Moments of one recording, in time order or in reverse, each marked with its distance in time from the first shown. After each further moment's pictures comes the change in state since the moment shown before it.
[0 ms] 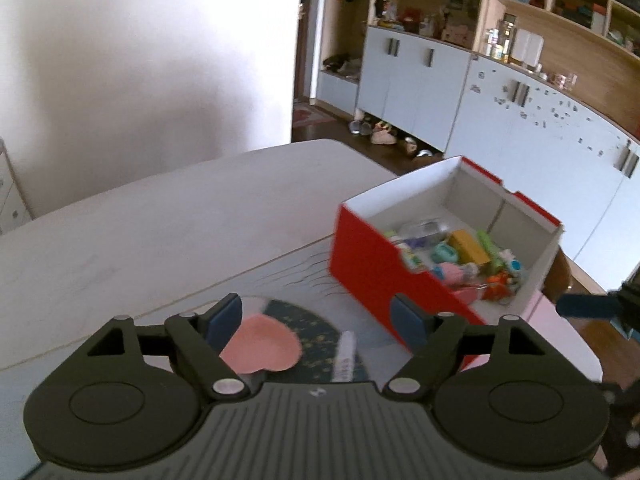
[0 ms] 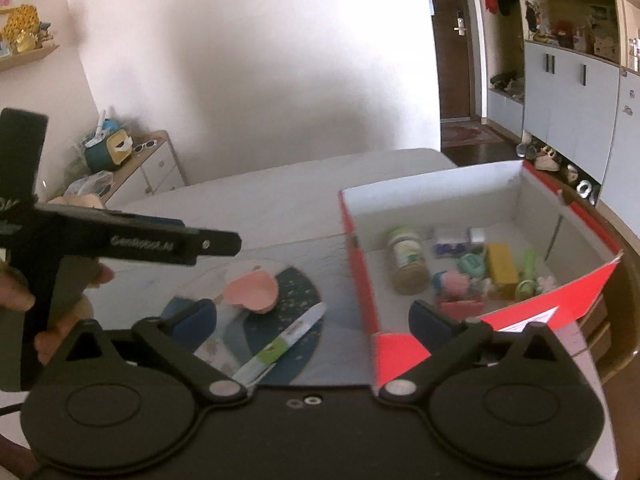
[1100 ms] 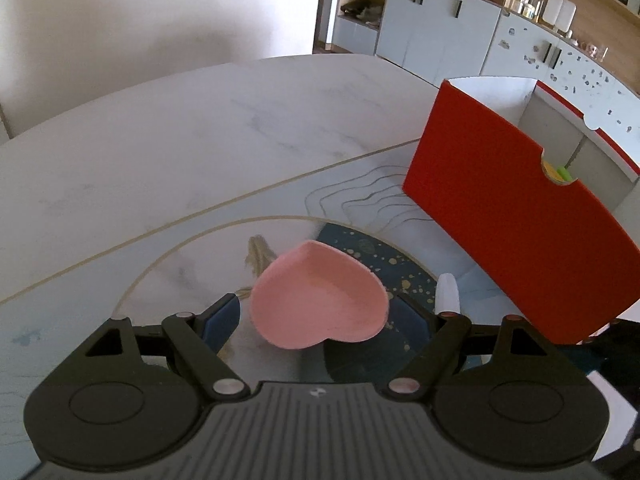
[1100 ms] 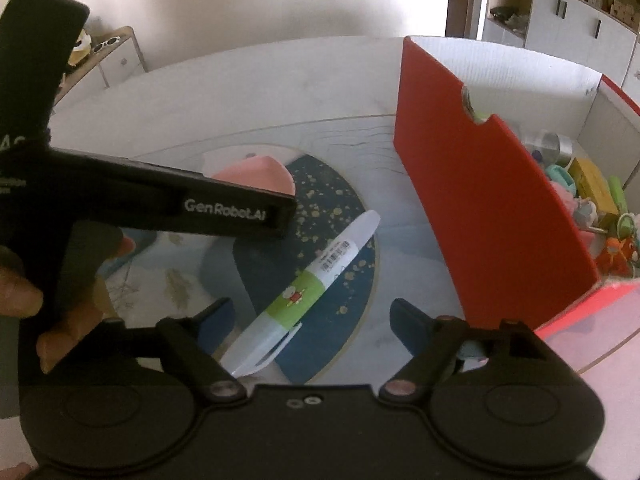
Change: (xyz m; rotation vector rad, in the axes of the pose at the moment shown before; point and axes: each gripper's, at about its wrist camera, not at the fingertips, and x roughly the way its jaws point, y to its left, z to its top) left arm 0.115 0.051 -0.049 -0.035 0.154 0.003; right arm 0.139 0.043 -0.036 -0.020 0.266 -0.126
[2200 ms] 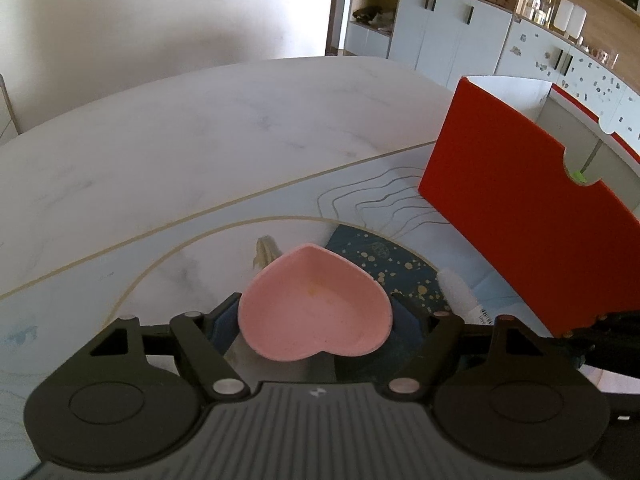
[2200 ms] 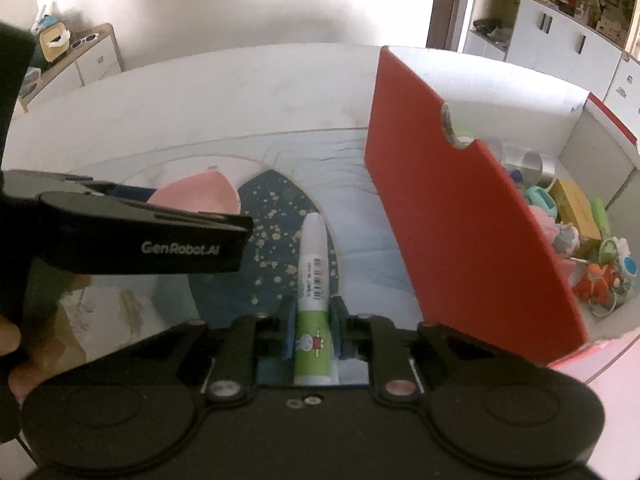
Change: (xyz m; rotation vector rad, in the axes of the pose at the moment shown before) left arm 0.009 0.004 -0.003 -0.023 -0.019 0.031; right arm 0.007 -0.006 0.010 -0.022 -0.025 -0.083
